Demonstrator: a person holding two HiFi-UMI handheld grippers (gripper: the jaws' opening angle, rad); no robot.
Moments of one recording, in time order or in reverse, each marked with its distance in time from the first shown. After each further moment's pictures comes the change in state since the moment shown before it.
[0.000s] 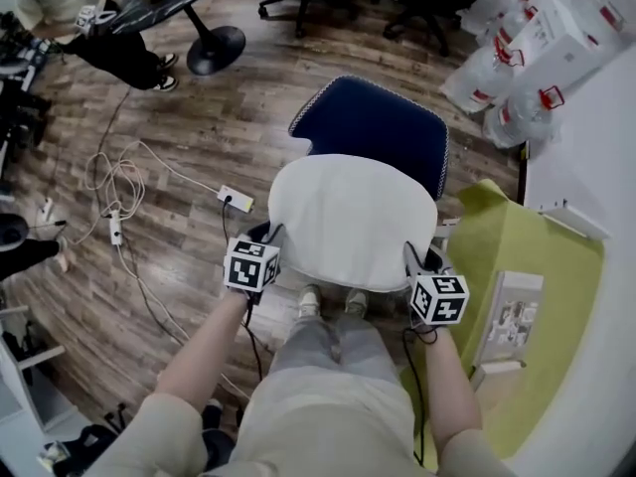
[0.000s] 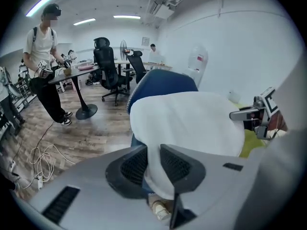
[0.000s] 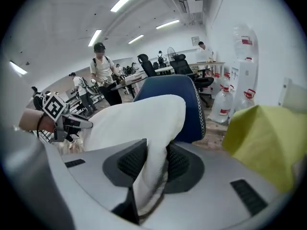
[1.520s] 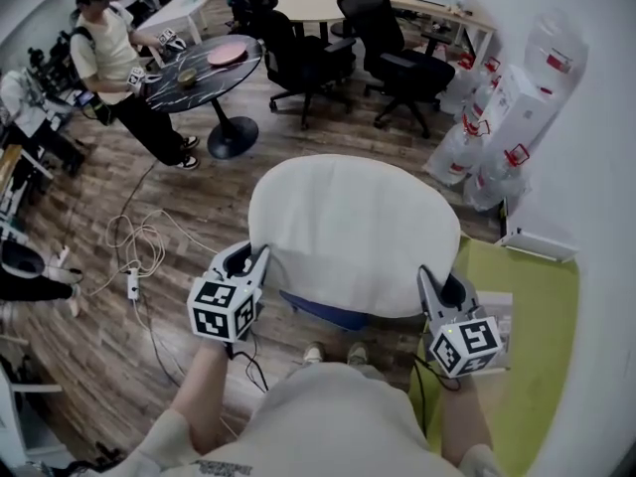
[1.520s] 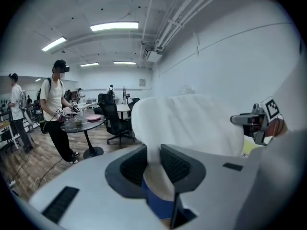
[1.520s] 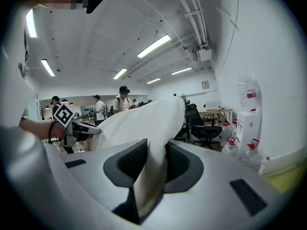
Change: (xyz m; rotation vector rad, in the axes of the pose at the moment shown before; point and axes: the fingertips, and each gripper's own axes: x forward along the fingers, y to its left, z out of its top) left arm -0.324 -0.067 0.150 0.092 -0.459 0.044; right arm -0.295 0.118 0.183 -0.165 -0.489 0.084
